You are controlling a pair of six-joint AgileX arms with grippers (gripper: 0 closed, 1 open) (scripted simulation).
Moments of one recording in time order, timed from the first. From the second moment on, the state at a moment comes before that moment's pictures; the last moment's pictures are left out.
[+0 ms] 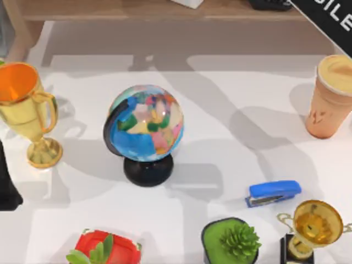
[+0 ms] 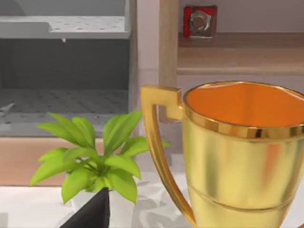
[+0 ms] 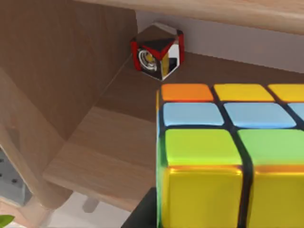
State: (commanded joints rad) left arm 0.00 0.00 0.00 0.00 0.00 0.00; right arm 0.73 2.28 2.54 -0.73 0.28 0.23
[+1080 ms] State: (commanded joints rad) left arm 0.00 0.00 0.00 0.00 0.00 0.00; right arm 0.42 2.45 2.27 -1.39 0.00 0.44
